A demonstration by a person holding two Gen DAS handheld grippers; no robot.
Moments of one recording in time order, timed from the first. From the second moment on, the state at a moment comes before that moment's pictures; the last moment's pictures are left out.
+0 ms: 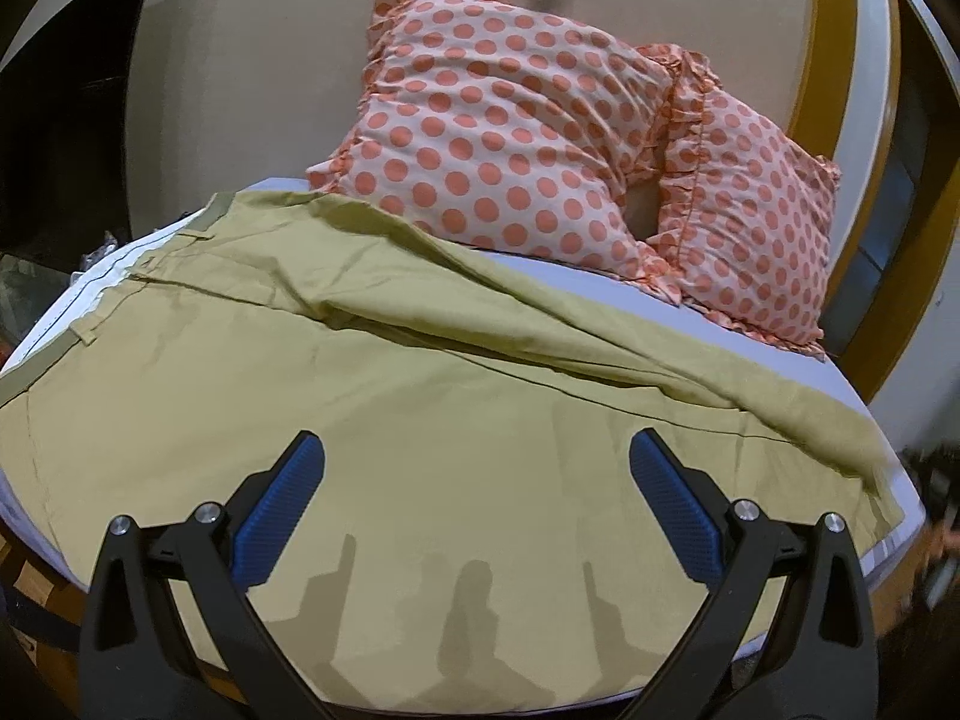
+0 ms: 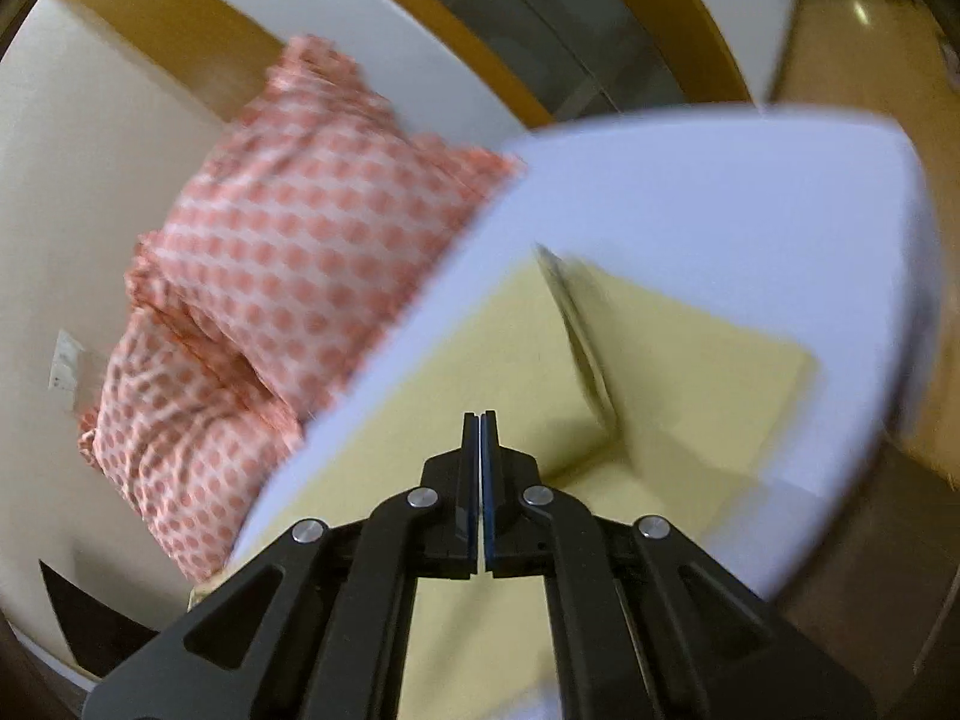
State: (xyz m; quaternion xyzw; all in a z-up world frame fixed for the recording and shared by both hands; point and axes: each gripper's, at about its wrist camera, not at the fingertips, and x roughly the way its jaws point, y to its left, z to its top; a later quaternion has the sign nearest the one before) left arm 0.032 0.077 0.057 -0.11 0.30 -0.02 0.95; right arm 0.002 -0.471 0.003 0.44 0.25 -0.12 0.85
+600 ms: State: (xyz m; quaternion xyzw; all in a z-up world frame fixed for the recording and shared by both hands) left arm 0.024 0.093 0.059 -0.15 0.31 -0.03 0.94; right arm 0.088 -0.386 -0.036 0.52 0.35 0.00 0.78
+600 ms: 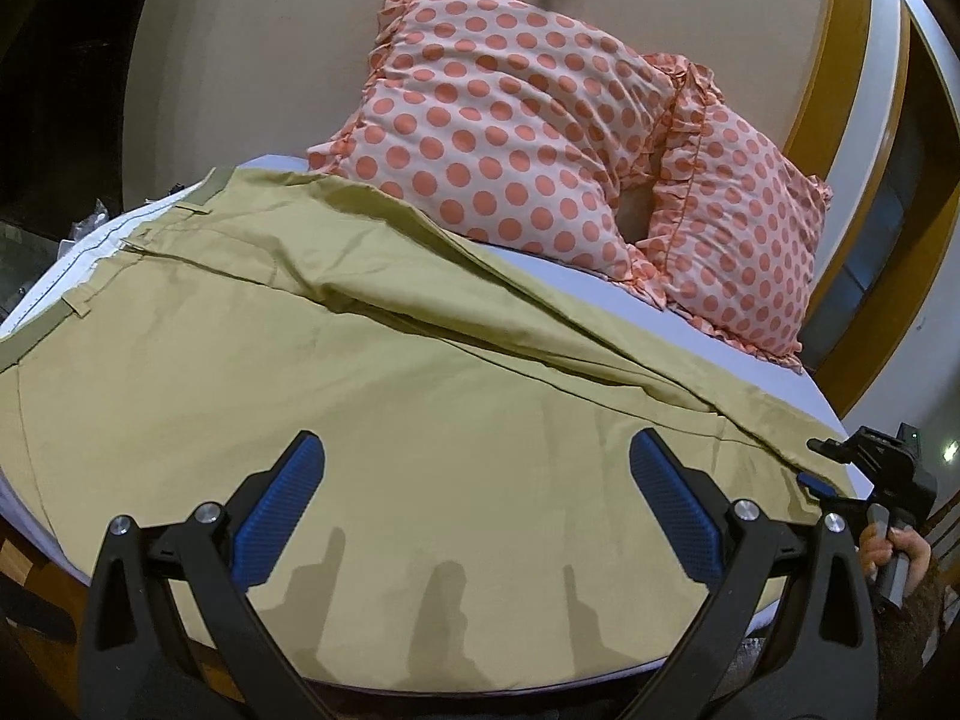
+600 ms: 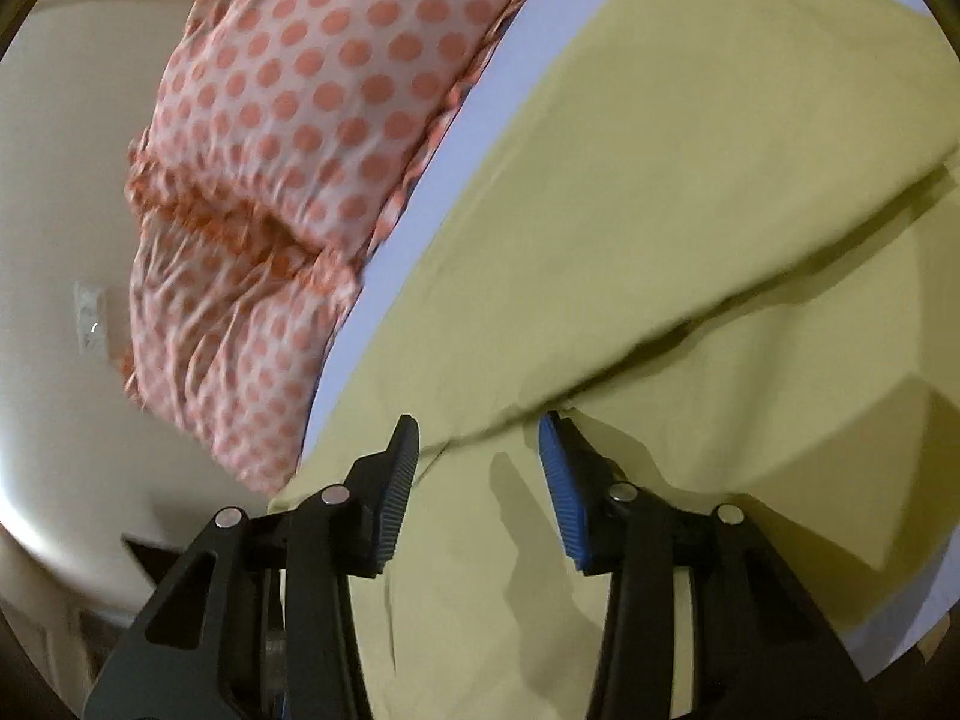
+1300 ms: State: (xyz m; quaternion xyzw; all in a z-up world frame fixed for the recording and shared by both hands) left arm 0.151 0.144 0.086 -0.23 0.34 -0.10 0.91; right arm 0.042 -0.454 -0.019 0.55 0.14 -0.01 0.82
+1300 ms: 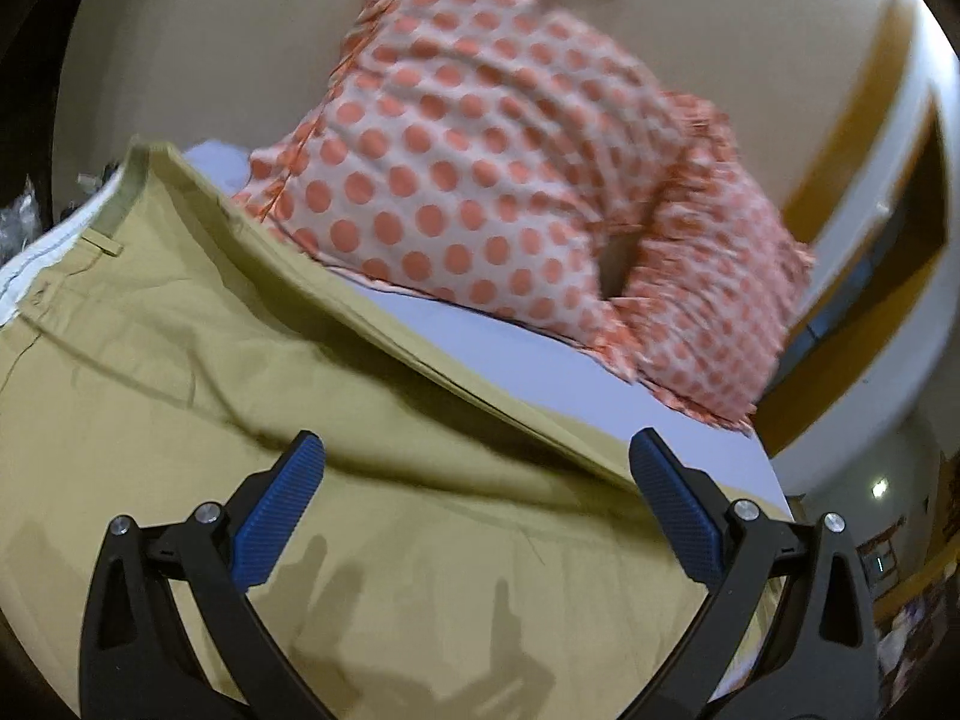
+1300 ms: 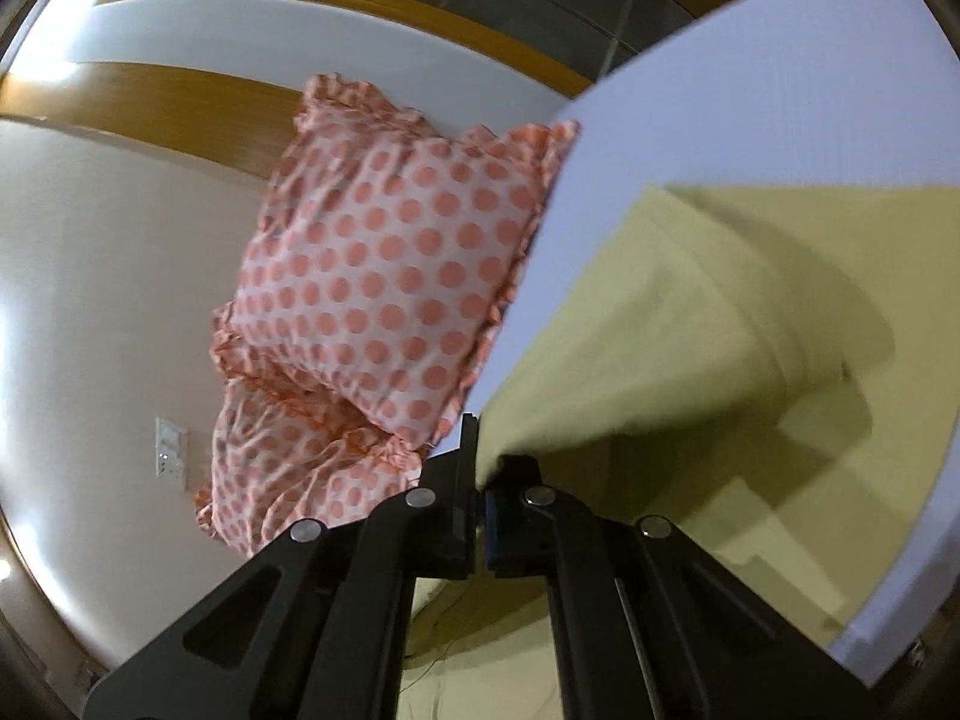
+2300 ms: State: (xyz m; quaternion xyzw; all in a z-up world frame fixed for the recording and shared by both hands) left arm -0.013 0.176 0.009 -0.27 0.38 0.02 0.88; right arm -0.012 -0.480 -0.054 0.51 0.21 -0.08 0.83
